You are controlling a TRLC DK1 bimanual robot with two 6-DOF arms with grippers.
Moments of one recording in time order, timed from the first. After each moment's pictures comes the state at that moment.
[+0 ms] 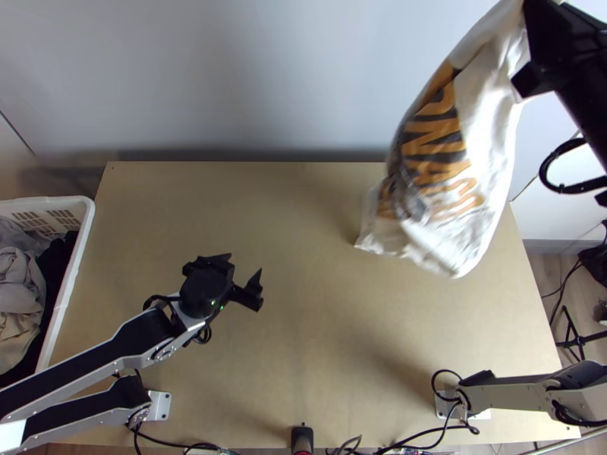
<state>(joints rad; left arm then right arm) -0.84 1.09 0.73 -0.13 -0.41 -0.19 0.38 1.47 2.37 -0.58 -0.07 0.13</state>
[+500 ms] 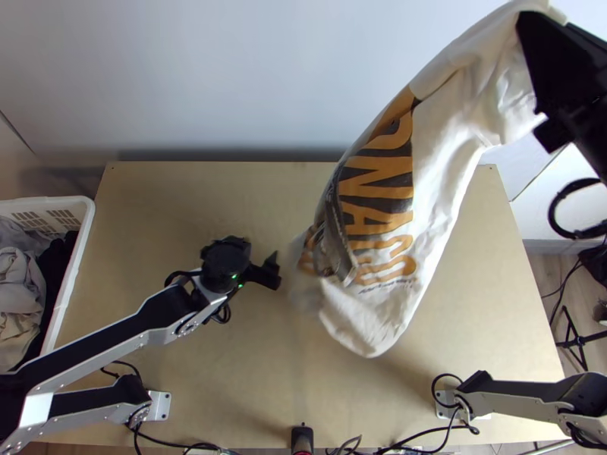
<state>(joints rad) -0.81 1.28 0.89 -0.11 -0.34 -0.26 0.58 1.39 2.38 -0.61 -0.04 0.18</state>
